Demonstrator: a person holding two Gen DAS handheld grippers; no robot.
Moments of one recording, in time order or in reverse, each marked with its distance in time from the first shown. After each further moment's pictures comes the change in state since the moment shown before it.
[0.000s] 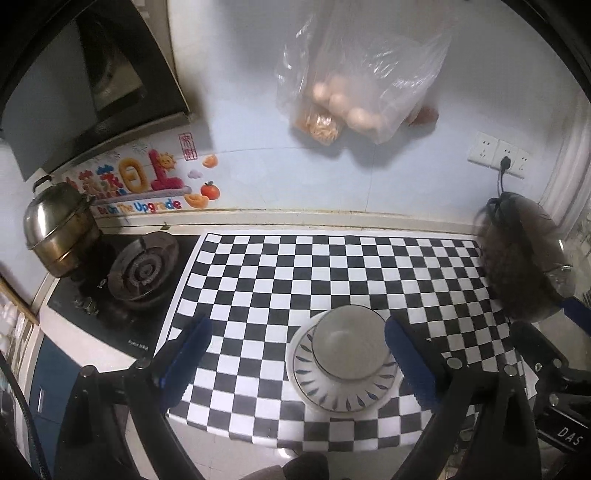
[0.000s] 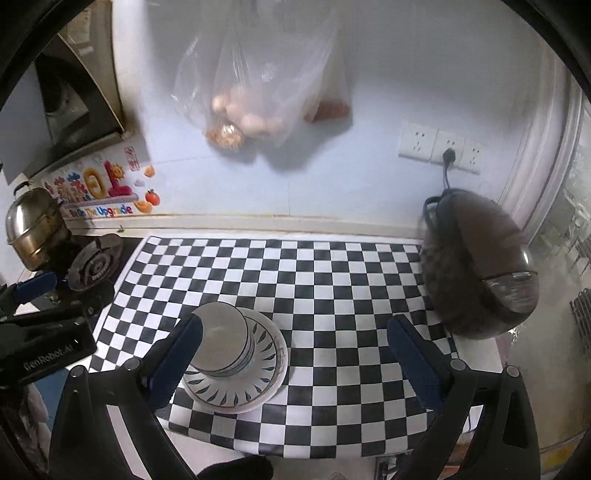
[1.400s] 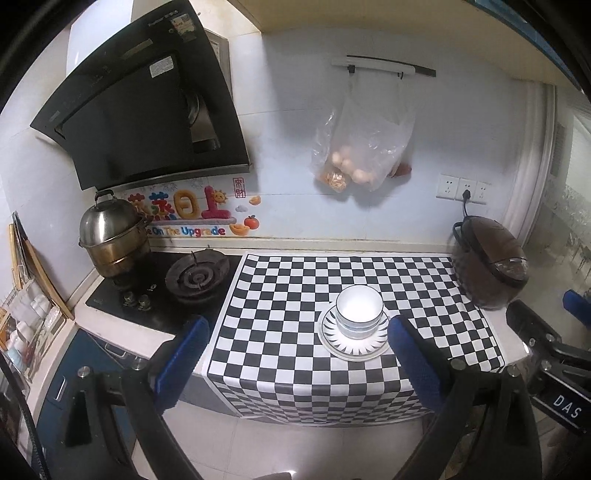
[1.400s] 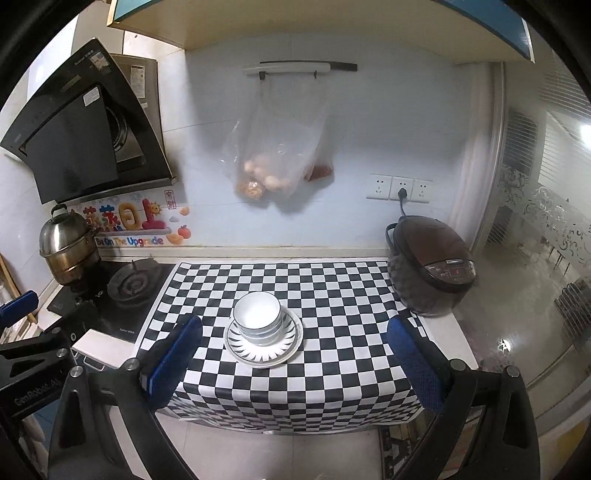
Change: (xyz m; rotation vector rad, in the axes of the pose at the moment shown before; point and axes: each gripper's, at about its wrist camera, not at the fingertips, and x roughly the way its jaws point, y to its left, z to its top) left arm -0.220 0.069 -0.100 -0.003 -0.190 -0.001; right arm -0.253 0.064 -0.099 0.034 -0.184 -0.066
